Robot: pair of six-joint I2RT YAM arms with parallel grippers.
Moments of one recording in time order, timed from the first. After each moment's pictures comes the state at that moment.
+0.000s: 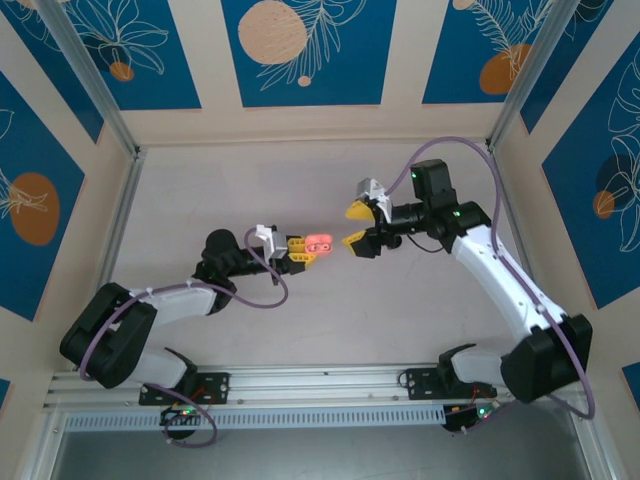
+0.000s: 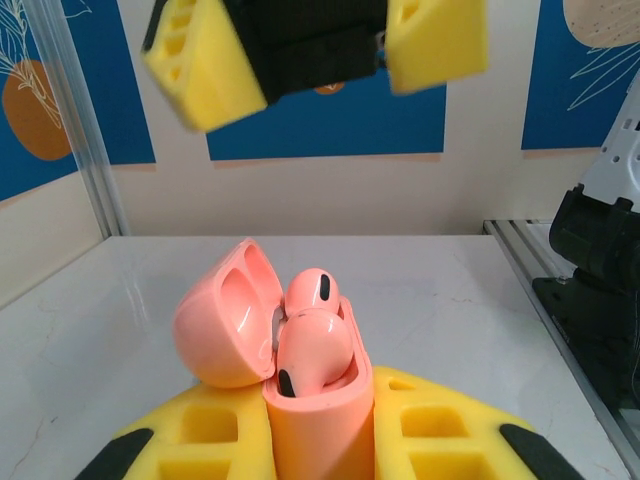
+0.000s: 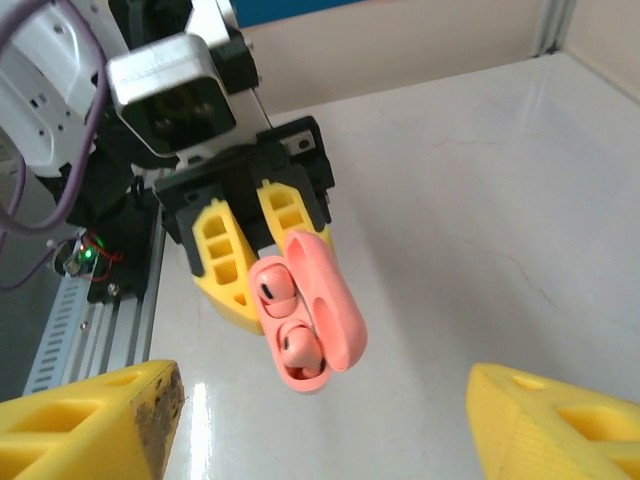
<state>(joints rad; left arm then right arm) -0.55 1.40 0.49 0.98 0.88 0.03 0.35 1.29 1.18 -0.66 -0.98 -0.54</state>
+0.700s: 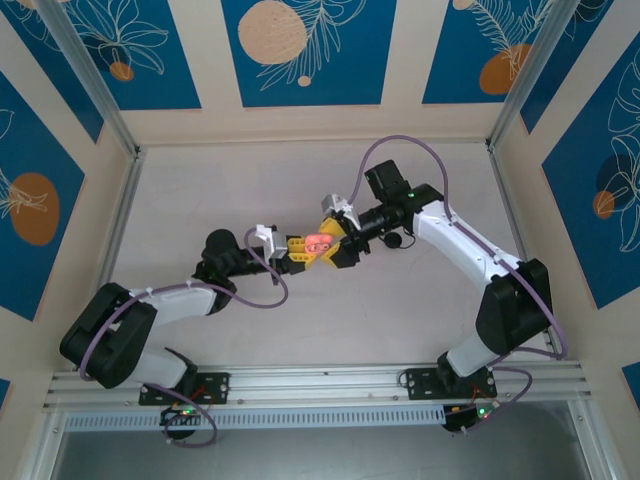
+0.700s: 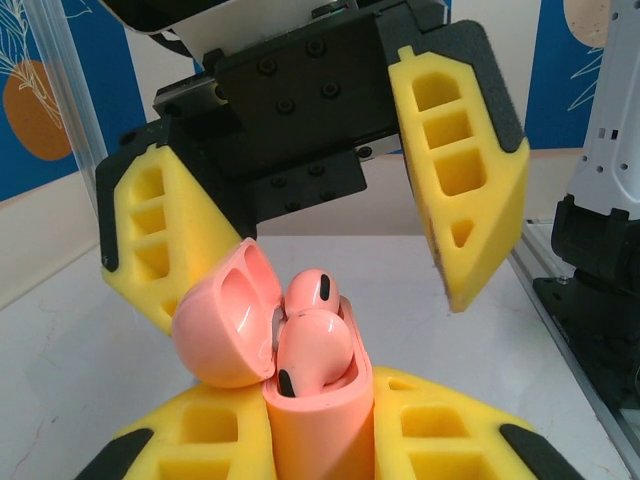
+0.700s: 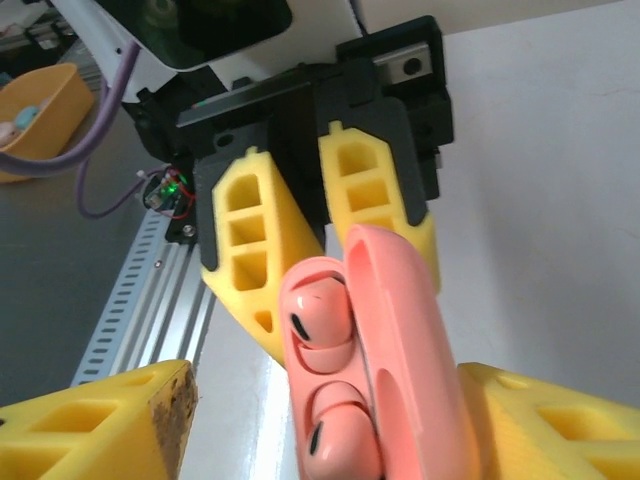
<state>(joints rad) -0.55 1.40 0.49 0.98 0.88 0.03 0.48 1.55 1.31 -0.85 -1.05 -0.76</state>
